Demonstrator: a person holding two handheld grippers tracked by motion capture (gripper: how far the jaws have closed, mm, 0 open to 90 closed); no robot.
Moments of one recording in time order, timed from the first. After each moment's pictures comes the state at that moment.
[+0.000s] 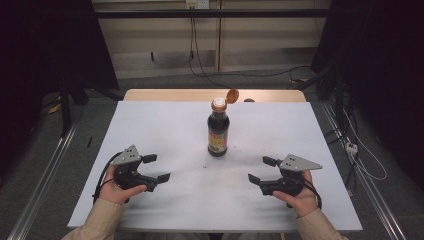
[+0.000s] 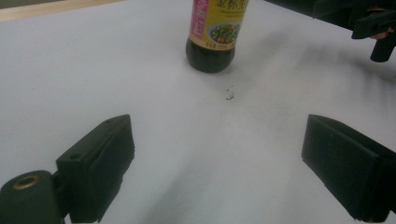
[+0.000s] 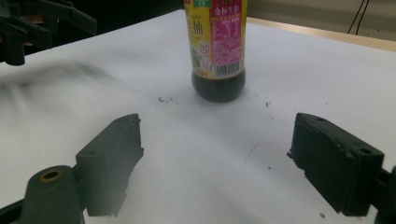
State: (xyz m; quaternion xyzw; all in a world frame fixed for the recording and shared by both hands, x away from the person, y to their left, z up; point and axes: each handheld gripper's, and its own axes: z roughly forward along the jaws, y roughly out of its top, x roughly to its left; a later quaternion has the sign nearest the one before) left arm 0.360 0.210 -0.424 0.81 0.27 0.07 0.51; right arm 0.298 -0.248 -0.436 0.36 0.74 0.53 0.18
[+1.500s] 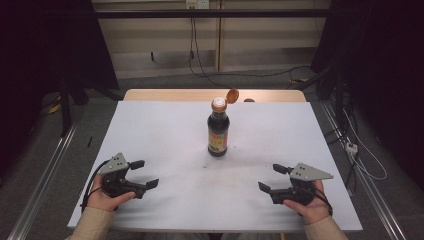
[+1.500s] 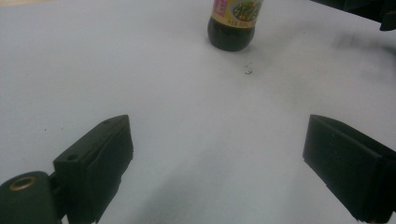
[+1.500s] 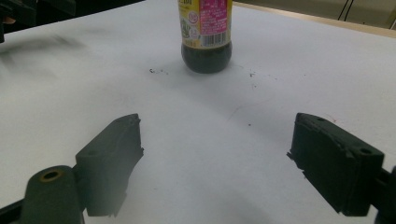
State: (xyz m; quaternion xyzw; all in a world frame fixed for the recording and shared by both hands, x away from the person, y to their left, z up) left arm 0.346 0.241 -0.435 0.81 0.29 0.09 0.50; right arm 0.277 -0.271 -0.444 0.36 0.75 0.51 0.19
